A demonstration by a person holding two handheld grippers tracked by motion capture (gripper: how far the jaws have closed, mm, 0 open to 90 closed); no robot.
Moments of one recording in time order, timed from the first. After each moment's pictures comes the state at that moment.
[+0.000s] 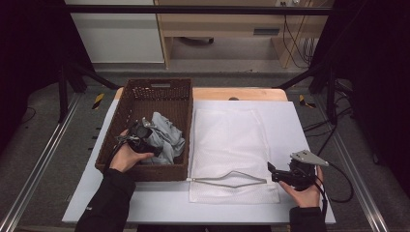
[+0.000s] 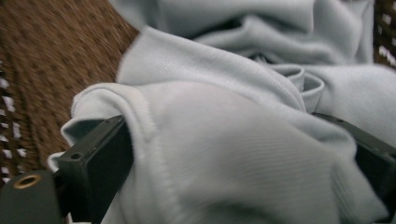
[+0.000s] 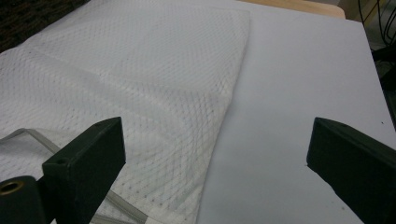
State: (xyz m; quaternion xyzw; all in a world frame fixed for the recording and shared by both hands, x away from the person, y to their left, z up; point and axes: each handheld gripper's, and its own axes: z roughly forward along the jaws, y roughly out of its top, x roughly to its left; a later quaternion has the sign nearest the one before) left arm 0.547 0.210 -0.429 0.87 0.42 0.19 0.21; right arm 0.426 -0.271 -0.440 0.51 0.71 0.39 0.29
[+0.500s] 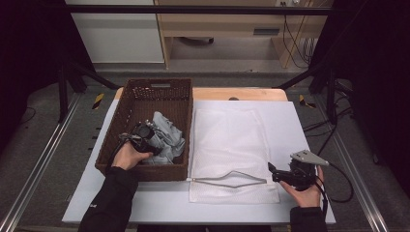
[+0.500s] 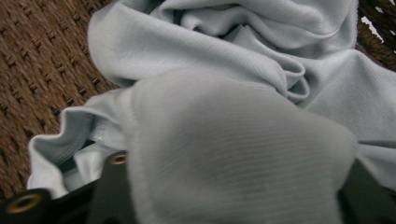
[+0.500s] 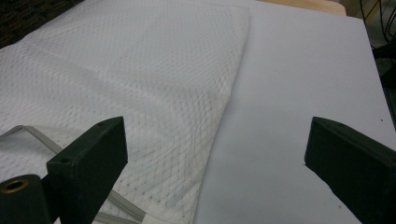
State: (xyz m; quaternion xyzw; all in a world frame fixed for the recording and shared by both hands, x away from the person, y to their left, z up) left arm 0.552 0.210 -0.430 0.88 0.42 0.12 0.19; right arm 0.427 -0.272 -0.440 0.51 0.71 0.38 0.28
